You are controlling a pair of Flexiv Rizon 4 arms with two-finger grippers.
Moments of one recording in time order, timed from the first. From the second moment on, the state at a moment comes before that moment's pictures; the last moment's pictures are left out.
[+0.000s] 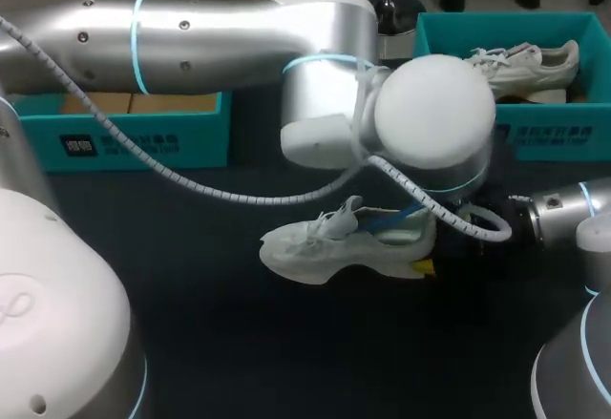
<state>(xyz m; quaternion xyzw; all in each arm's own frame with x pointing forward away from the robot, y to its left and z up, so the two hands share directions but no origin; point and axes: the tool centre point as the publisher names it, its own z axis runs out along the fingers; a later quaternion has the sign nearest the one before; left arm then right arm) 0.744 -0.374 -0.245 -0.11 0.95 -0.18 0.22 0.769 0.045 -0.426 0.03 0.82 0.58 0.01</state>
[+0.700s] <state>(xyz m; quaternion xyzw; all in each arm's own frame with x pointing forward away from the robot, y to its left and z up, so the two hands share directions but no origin) 0.780 -0.360 -0.098 -0.17 0.91 -0.36 0.14 0.769 0.045 -0.426 0.03 0.82 0.58 0.01</state>
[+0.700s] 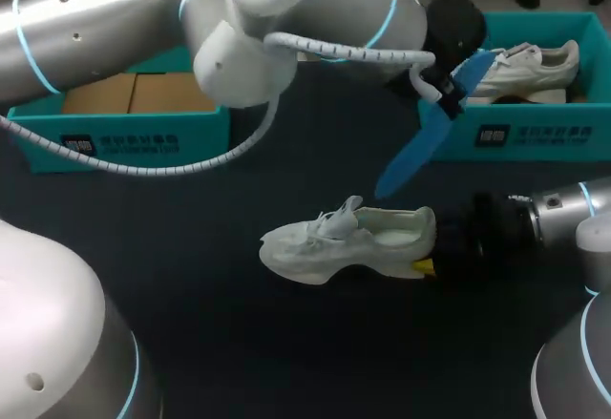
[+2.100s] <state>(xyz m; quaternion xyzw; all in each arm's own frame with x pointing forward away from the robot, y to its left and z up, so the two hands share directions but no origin) 0.821 -0.288 -0.039 -0.14 0.87 -0.47 0.02 0.769 0.045 -0.426 0.03 0.82 0.58 0.01</state>
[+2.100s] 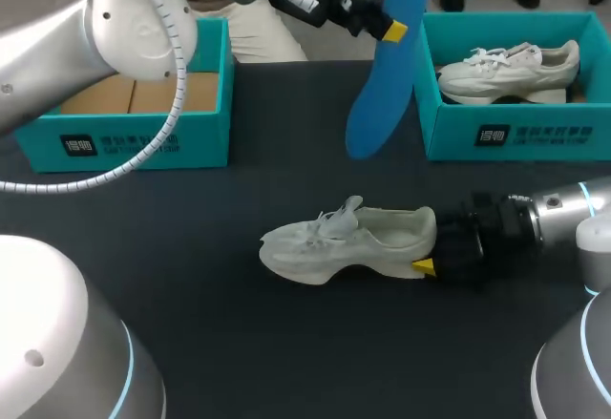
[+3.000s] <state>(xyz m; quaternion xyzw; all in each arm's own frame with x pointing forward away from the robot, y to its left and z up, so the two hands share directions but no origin) 0.870 -0.230 0.006 -0.16 0.83 -0.52 -0.14 0.769 0.045 -0.426 0.03 0.82 0.58 0.01</state>
